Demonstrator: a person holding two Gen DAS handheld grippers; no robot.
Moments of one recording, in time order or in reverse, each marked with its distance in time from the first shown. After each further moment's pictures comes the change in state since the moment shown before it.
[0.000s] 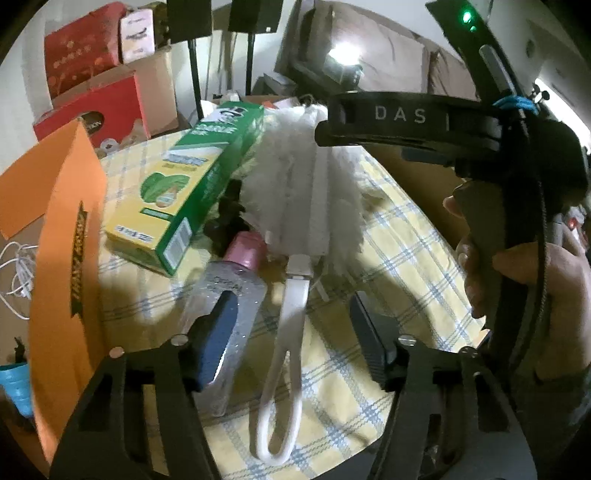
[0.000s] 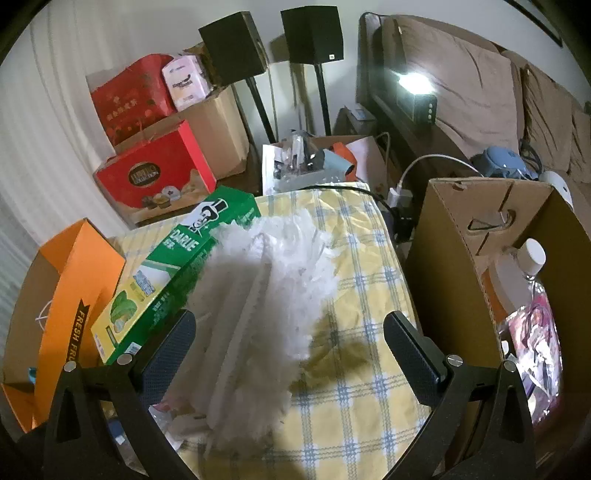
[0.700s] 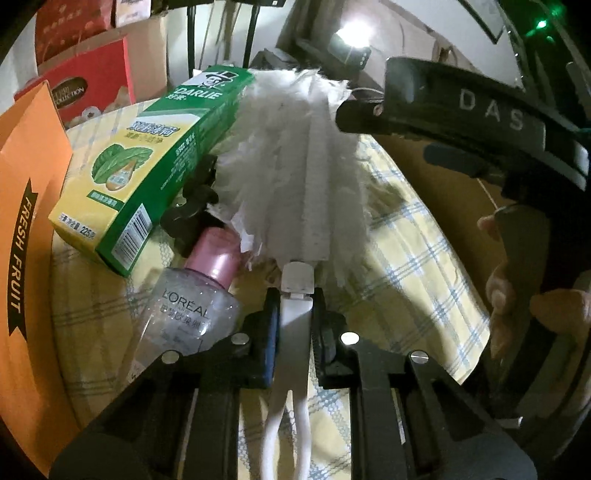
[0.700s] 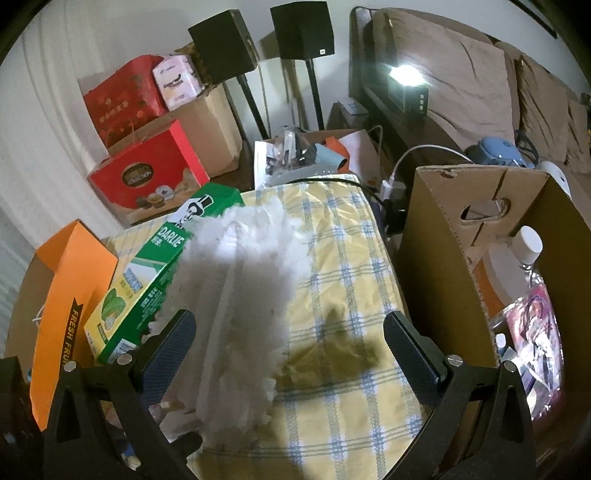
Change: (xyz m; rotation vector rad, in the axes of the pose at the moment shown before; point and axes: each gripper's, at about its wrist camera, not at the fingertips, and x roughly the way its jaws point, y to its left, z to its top) left arm 0.044 0.008 0.010 -0.080 0.073 -0.069; right arm 0.004 -0.010 -0.002 0.022 0.016 0.001
